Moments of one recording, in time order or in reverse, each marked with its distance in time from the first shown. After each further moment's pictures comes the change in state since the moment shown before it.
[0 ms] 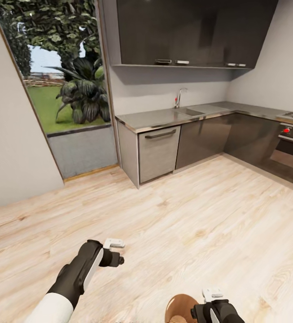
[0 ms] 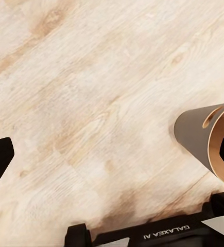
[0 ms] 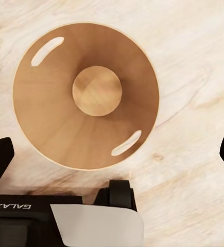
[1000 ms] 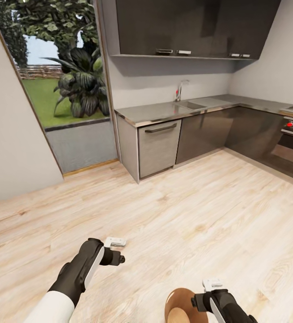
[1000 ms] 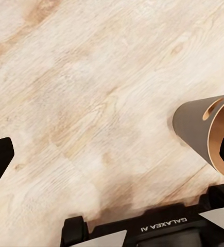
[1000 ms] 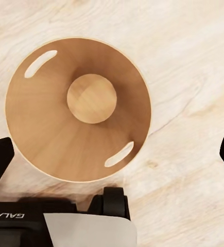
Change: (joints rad) left arm -0.010 -0.005 -0.001 -0.003 0.002 0.016 0.001; right arm -0.044 -0.012 0.003 -0.008 0.008 0.007 0.004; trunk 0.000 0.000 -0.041
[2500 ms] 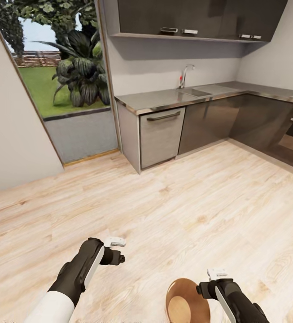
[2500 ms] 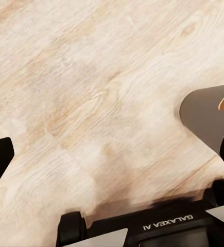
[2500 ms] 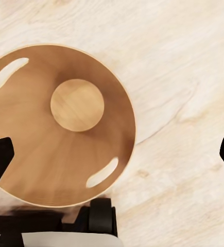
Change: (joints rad) left arm 0.001 0.000 -0.001 -0.008 0.000 0.003 0.000; right arm -0.056 -0.047 -0.007 0.008 -0.012 -0.003 0.015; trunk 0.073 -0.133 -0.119
